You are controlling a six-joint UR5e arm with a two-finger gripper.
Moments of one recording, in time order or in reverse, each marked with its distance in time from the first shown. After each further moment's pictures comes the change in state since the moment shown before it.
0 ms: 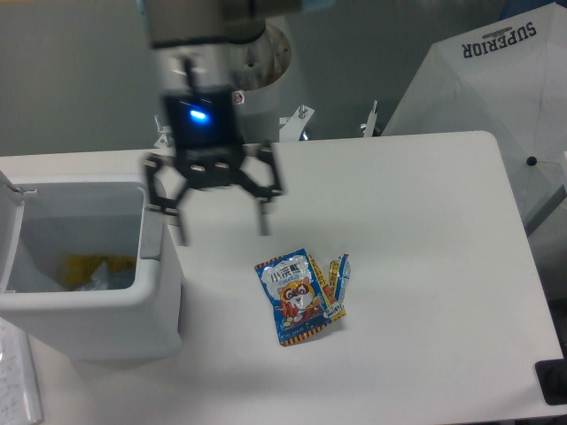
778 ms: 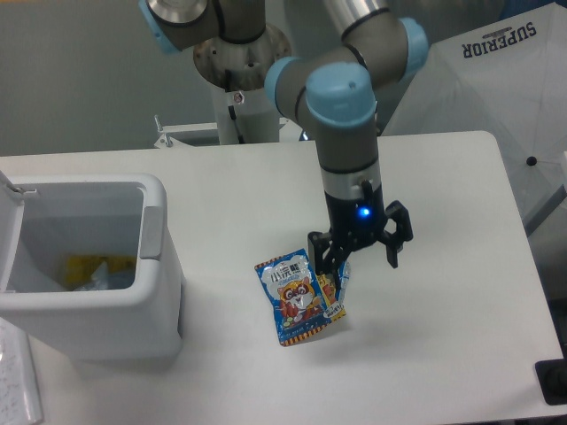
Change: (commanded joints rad) arm 0.117 -0.241 -0.066 -0.005 -0.008 0.049
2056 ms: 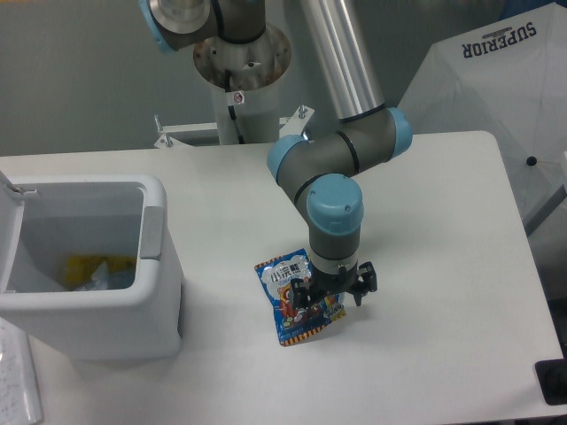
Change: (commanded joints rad) arm -0.051 -0.171 -0.008 0.009 0.009 0.078
